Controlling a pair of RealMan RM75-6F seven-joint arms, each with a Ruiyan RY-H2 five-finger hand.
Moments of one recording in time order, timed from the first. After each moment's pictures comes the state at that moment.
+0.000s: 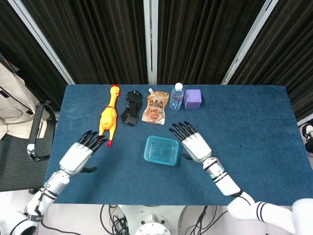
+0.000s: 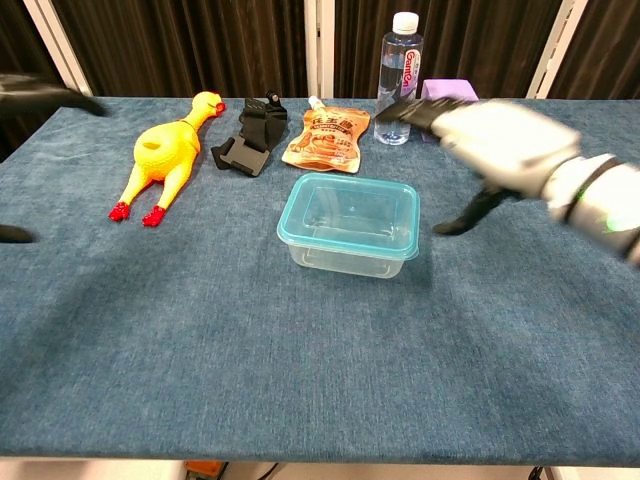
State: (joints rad) left arm -0.46 -1.27 -0.07 -1.63 1.66 1.12 0.11; right arm 0.59 -1.61 0.15 -1.34 -1.54 1.11 -0.20
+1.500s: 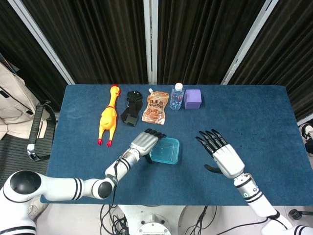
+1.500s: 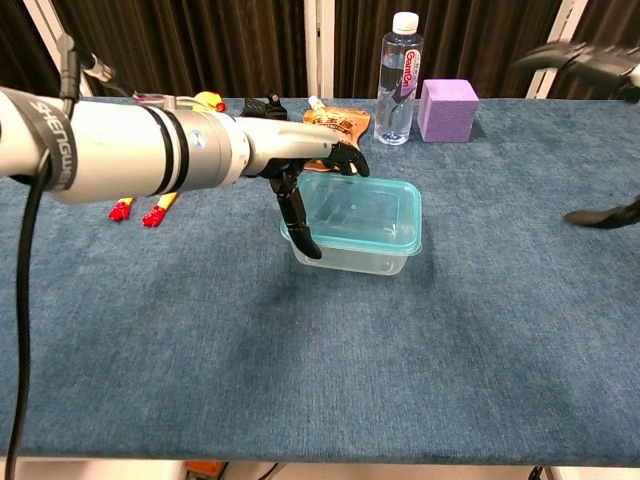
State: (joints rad) left arm -1.13 -1.66 -0.22 -1.53 0.60 0.75 0.55; right arm 0.42 -1.40 0.03 -1.48 -1.73 1.34 -0.01
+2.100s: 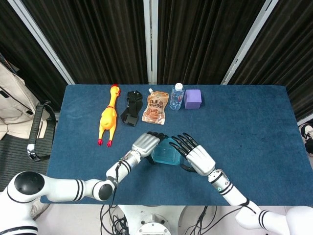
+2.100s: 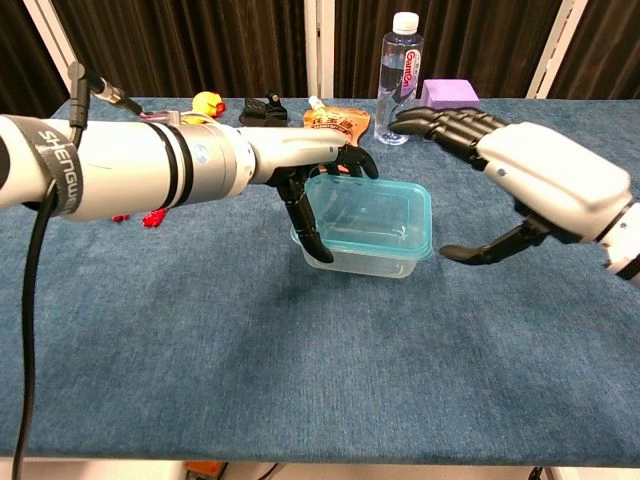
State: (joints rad) left arm -1.14 -1.68 -0.19 -1.50 0.68 0.76 0.46; right arm 0.53 -1.74 0.02 -1.07 -1.80 1.35 0.14
